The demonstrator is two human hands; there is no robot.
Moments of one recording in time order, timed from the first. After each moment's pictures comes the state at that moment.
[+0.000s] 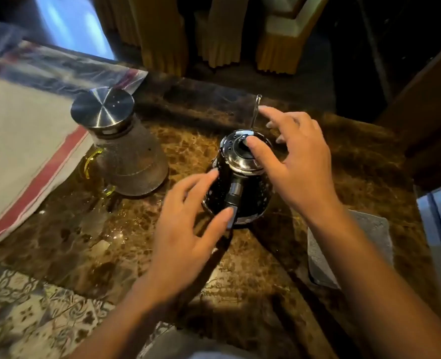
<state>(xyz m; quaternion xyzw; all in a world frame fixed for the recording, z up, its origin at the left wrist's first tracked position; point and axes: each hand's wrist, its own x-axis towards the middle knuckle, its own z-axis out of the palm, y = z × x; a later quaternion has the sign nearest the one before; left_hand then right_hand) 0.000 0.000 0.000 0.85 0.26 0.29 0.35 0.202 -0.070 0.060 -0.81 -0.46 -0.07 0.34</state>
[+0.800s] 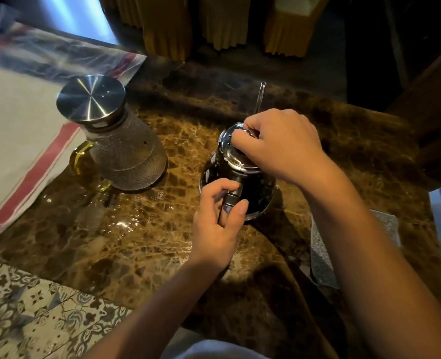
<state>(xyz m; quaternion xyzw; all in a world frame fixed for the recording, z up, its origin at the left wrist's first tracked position) 0.054 -0.030 -0.036 0.62 0.24 0.37 0.65 0.215 -0.028 0.076 -0.84 -0.51 0.05 0.19</state>
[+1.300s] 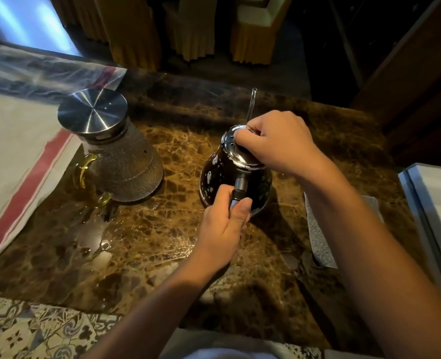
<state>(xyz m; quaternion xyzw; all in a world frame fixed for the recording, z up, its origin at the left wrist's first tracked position) 0.041 -0.006 -0.040 0.71 0.16 0.25 0.63 0.203 -0.024 0.077 -0.87 -0.46 0.04 0.18</state>
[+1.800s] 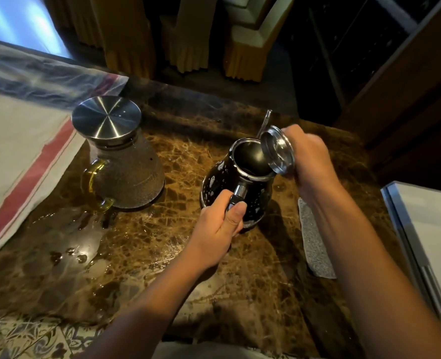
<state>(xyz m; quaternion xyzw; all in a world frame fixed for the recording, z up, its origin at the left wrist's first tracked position) 0.038 0.021 -0.041 0.72 0.09 0.23 0.65 0.195 -0.049 0.086 -0.76 -0.15 0.20 0.60</state>
